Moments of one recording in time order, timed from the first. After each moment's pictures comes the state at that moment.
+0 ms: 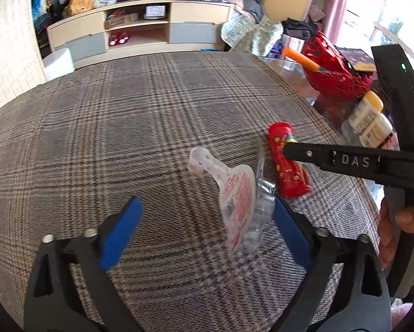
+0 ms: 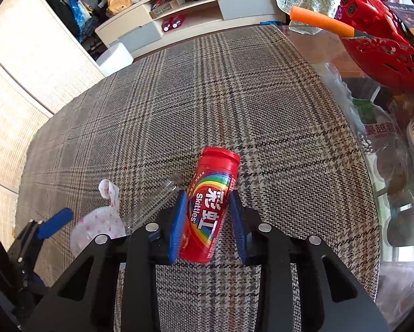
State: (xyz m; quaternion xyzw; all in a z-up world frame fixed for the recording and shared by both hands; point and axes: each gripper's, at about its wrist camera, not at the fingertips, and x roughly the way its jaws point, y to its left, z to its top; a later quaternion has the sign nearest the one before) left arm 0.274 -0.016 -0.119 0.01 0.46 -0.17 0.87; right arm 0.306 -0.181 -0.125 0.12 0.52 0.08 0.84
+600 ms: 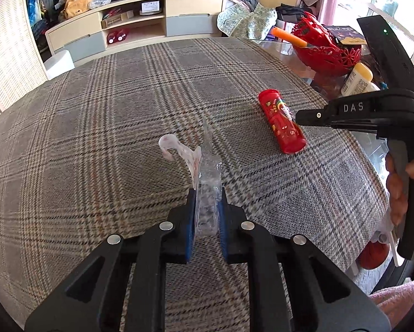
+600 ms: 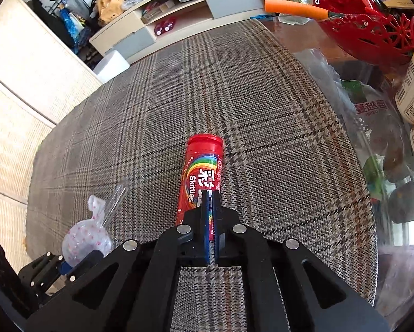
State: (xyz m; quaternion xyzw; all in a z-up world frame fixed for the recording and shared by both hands) left arm 0.224 0.000 -0.114 0.05 0.48 -0.16 0.86; right arm 0.289 -0.197 -0.121 0.16 0.53 0.07 0.83
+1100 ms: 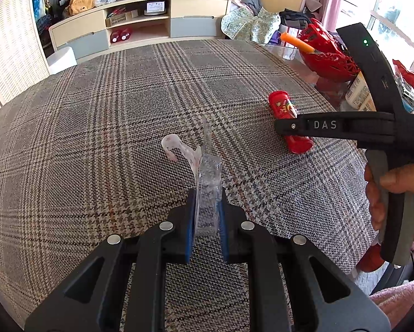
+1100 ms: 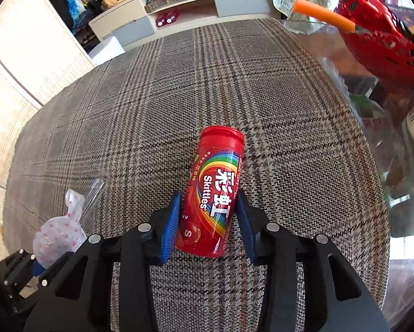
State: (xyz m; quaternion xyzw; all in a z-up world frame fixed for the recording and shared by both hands) left arm 0.230 0.018 -0.118 0.03 0.47 -0.16 0.87; right arm 0.301 -0.159 -0.141 0.09 0.53 0.05 0.84
